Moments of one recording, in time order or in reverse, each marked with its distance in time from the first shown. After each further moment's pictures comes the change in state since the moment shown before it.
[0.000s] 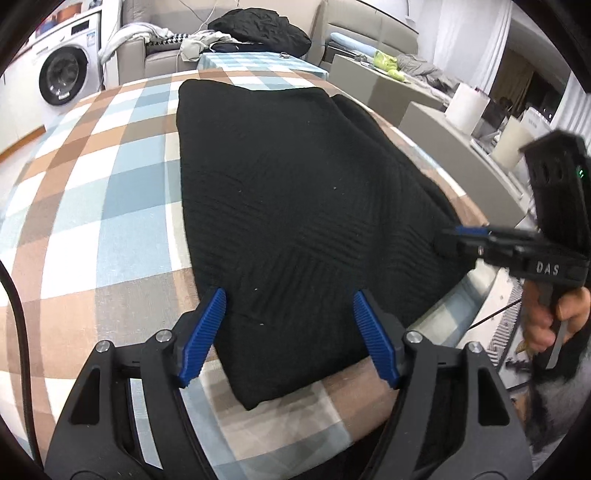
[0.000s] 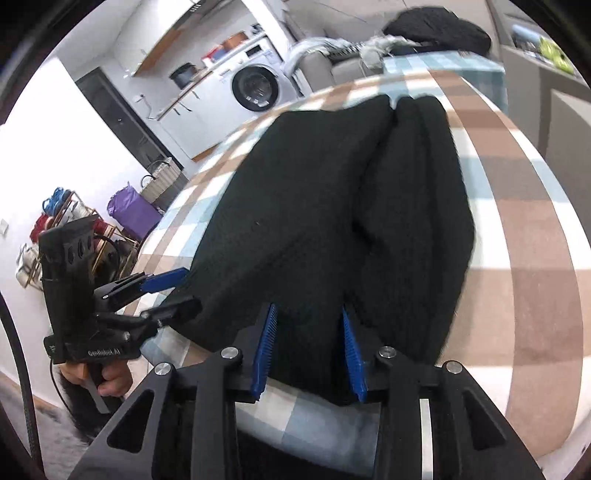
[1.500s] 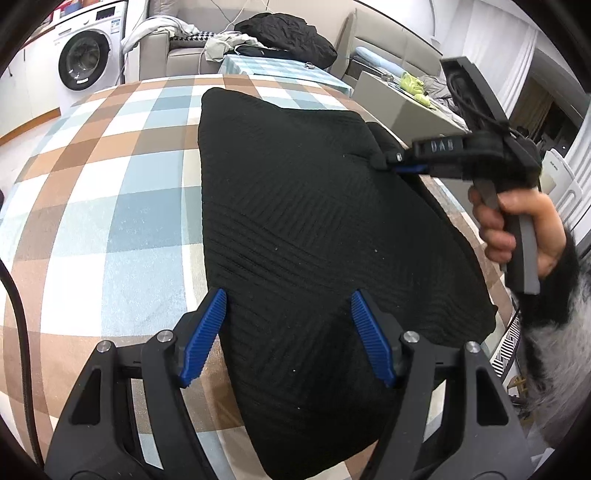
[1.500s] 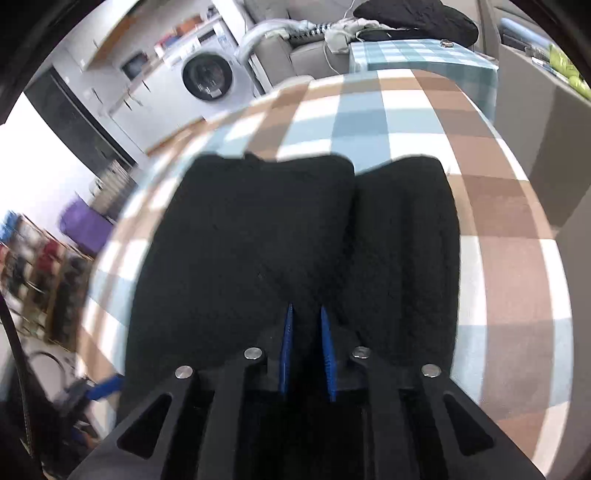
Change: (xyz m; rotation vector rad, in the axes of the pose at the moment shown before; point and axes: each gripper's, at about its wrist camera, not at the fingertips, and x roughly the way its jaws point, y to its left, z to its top) left arm 0.017 0.023 0.039 -0.111 -0.039 0.017; right arm 0.081 -0.058 0.157 0.070 0.088 -0.134
